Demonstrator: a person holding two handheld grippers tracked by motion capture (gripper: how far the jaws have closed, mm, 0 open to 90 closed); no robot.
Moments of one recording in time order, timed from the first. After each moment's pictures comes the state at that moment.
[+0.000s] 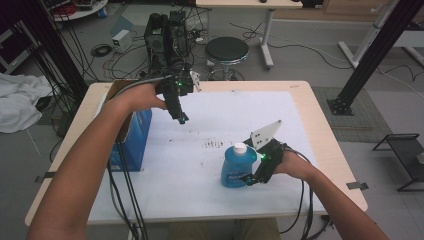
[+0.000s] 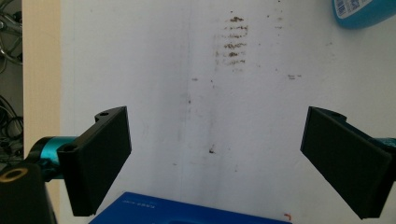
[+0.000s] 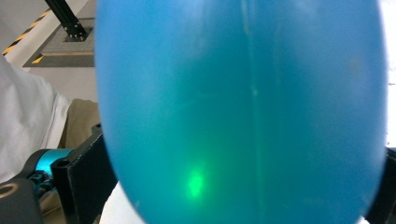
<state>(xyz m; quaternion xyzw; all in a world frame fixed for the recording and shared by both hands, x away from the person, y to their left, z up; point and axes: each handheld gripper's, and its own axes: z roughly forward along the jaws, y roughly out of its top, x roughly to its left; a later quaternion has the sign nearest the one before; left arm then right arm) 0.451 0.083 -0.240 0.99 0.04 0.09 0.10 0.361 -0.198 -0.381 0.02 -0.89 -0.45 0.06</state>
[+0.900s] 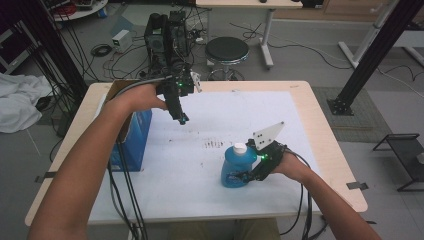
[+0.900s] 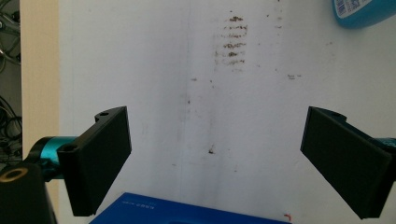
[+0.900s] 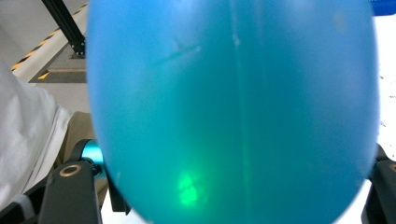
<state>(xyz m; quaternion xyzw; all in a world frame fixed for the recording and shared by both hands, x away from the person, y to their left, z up) 0.451 0.081 -0.242 0.99 0.04 0.09 0.10 0.364 -0.201 -0.391 0.03 -0.87 -0.49 0.06</state>
